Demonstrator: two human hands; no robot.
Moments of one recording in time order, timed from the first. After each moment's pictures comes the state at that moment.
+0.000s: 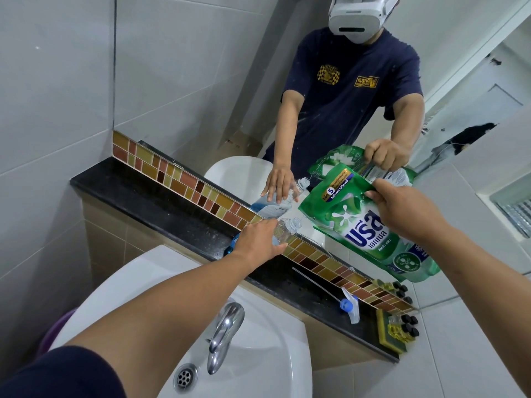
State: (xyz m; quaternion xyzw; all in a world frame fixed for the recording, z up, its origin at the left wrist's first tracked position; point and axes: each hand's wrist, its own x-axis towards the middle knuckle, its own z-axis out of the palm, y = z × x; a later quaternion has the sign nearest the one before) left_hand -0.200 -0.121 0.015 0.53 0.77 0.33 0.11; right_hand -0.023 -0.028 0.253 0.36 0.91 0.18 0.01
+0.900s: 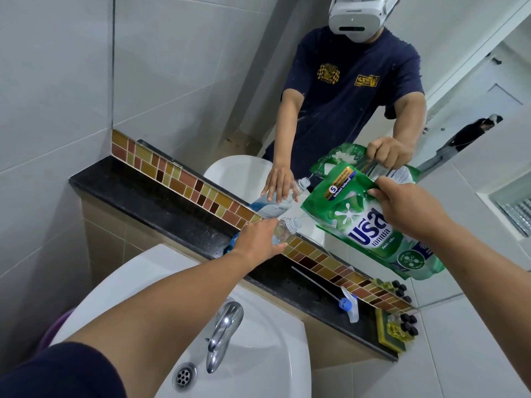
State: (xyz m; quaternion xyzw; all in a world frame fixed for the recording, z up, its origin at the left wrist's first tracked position) left_hand -0.200 -0.119 0.015 0.55 0.77 0.32 0.09; right_hand -0.018 -0.022 0.258 0.36 0.92 0.19 0.01
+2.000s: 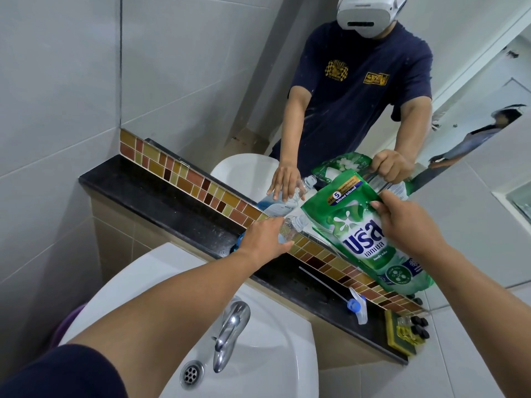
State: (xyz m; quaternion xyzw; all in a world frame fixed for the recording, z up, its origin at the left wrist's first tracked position) left_hand -0.202 -0.122 0.019 0.53 0.77 0.33 0.12; right_hand -0.005 -0.015 0.210 0.37 0.92 0.13 -0.08
